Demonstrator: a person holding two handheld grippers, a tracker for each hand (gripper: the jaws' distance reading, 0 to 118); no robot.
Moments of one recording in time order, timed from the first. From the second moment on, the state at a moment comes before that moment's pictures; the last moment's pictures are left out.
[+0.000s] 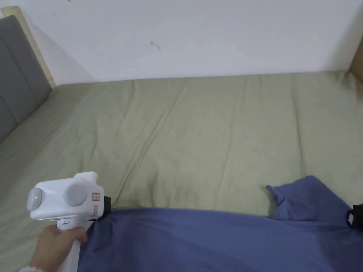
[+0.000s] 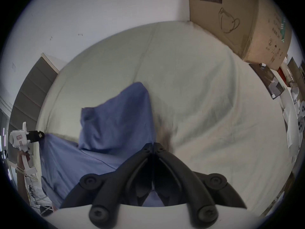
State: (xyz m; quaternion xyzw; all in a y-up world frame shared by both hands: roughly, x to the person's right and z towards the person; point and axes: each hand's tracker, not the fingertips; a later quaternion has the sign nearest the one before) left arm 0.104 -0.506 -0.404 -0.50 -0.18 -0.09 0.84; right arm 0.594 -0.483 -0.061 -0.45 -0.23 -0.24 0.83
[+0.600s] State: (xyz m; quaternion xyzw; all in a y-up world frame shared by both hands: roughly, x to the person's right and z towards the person) left arm -0.069 -0.434 -0.181 -0.44 -0.22 -0.11 0.86; right arm 0.465 -0.425 0.152 -0.41 -0.19 -0.24 0.86
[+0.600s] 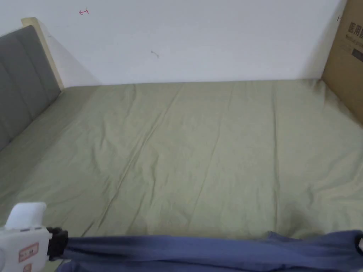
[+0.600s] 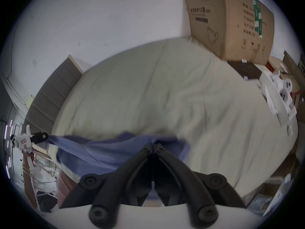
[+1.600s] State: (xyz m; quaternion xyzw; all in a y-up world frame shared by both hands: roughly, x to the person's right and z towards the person) left arm -0.158 -0.519 -0.158 -0.50 -0.23 0.31 0.78; right arm 0.325 -0.457 0.065 -0.39 -0.08 -0.22 0.89
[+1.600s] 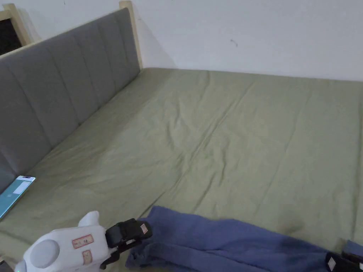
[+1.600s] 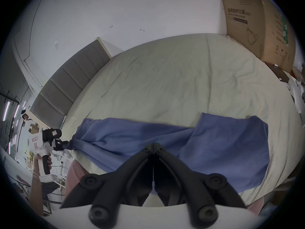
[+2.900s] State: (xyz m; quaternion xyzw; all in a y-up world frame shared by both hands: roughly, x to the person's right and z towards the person) left arm 0.203 -0.497 -0.036 -0.50 -0.47 0.00 0.73; right arm 0.432 -0.480 0.206 -0.34 -0.23 -0.36 0.84
